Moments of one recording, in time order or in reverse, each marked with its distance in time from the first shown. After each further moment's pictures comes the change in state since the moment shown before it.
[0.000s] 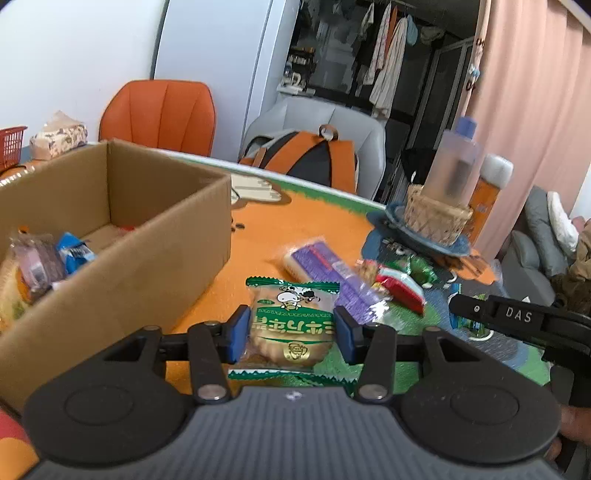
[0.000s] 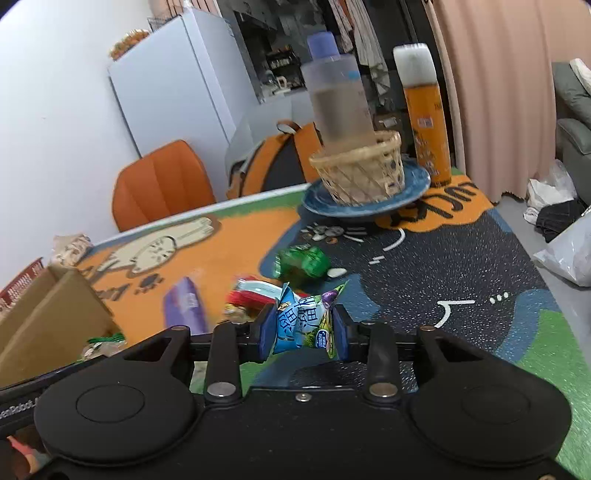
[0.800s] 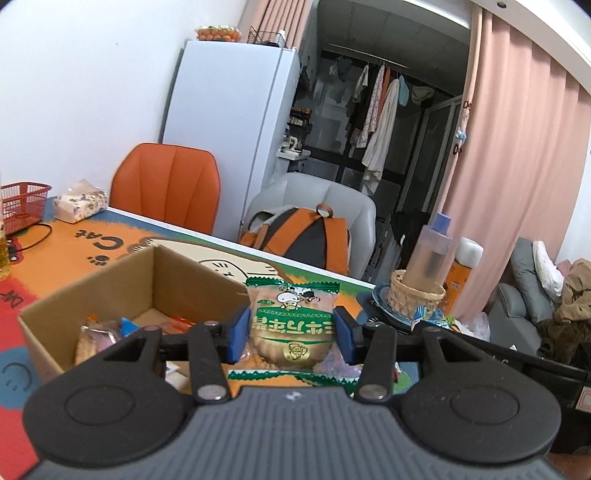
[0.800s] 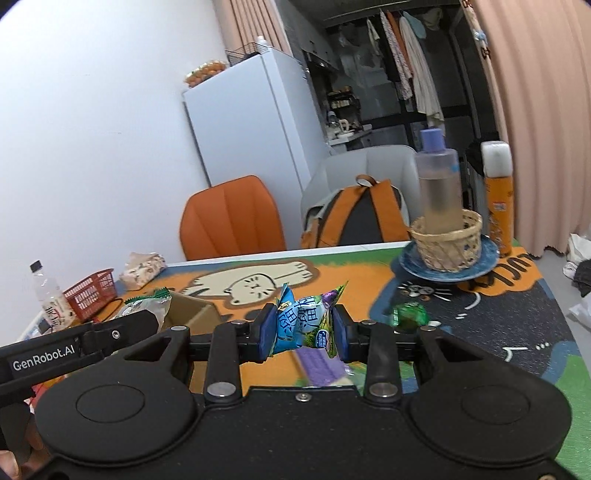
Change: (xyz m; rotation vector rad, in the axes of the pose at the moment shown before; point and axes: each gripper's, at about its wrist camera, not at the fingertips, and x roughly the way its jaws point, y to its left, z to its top) left arm -0.087 0.022 0.044 -0.020 -0.190 -0.023; right arm -0.067 0.087 0.019 -0.107 -0.122 0.145
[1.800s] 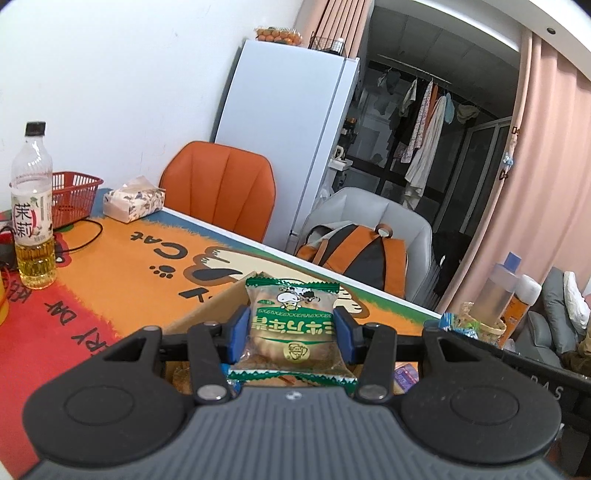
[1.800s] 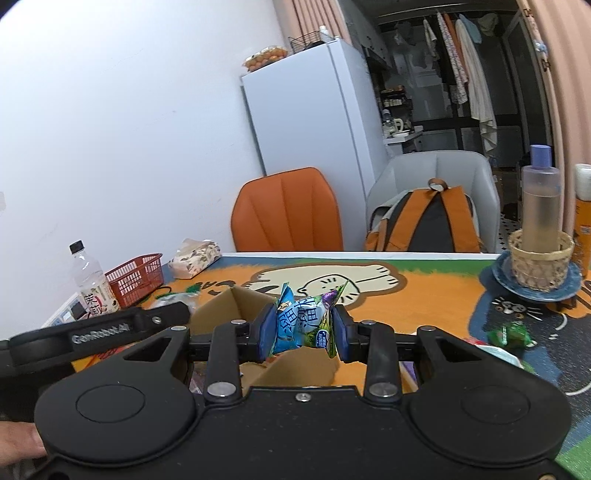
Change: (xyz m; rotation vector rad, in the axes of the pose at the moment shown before) left arm 0.017 0.098 0.029 -0.092 -0.007 0.091; right arm 0.038 0.095 0.003 -0.091 0.021 0.116
